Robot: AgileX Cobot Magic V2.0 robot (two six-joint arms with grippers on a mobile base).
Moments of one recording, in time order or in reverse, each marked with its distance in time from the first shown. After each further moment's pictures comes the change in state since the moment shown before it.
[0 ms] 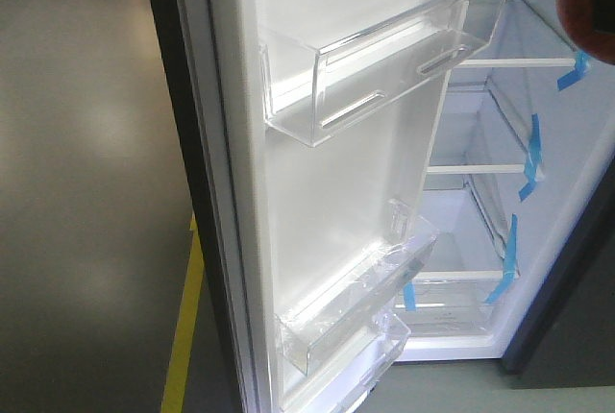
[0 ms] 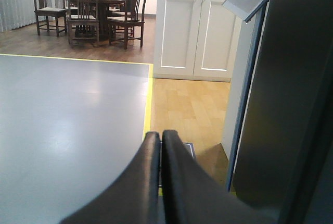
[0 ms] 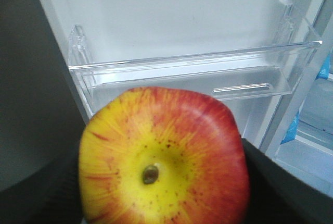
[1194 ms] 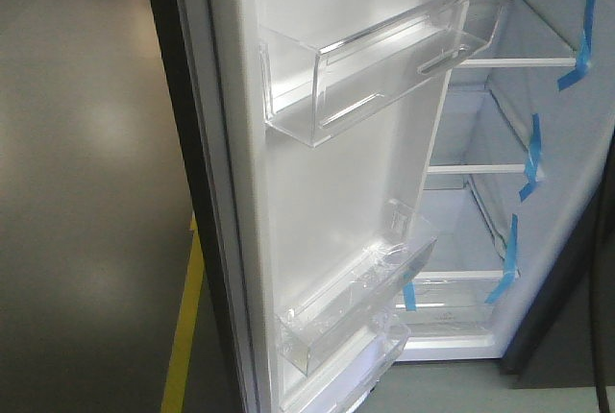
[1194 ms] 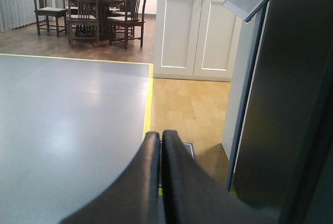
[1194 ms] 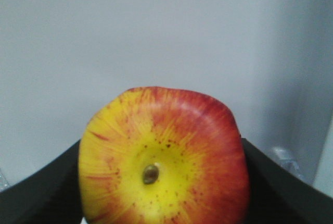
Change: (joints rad) left arm 0.000 0.000 0.000 0.000 0.000 0.000; right arm 0.000 0.577 -0.258 0.501 -0.194 -0.458
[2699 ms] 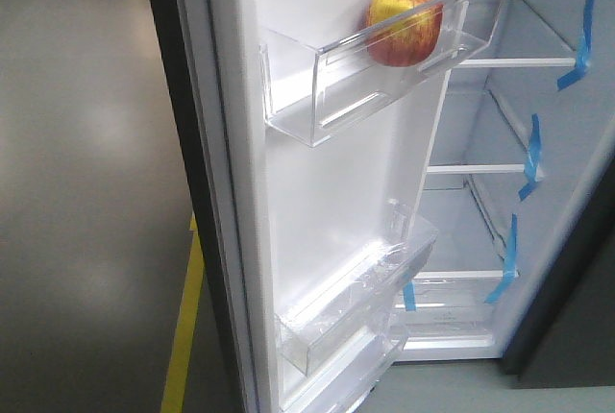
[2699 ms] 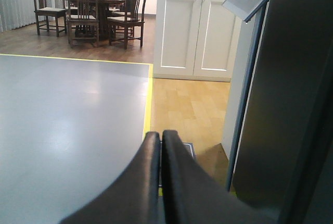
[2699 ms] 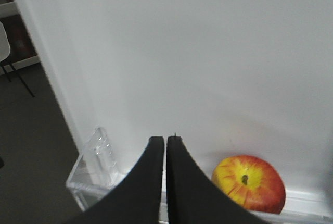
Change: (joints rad) left arm 0.000 0.000 0.000 0.000 0.000 0.000; right arm 0.000 -0.189 0.008 -0.070 0.177 0.138
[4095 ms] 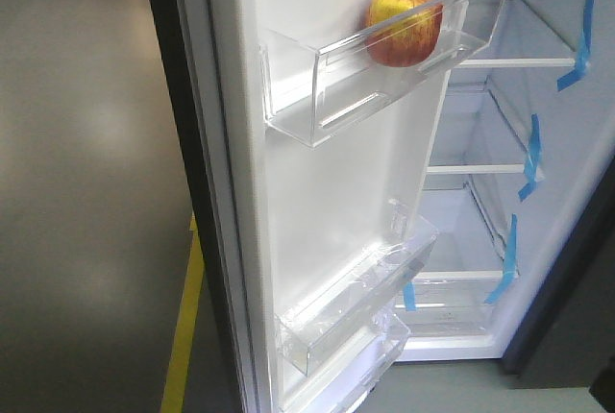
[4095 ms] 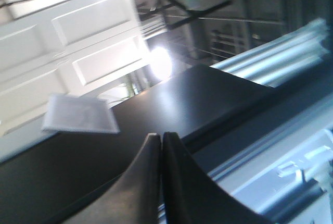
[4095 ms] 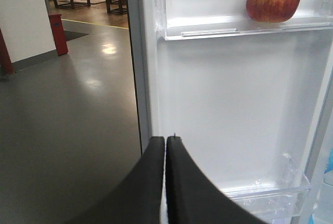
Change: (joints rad) left arm 0.000 0.038 -0.385 -1.303 -0.016 0.161; right arm 0.000 -1.292 1.245 -0.165 -0.310 0.144
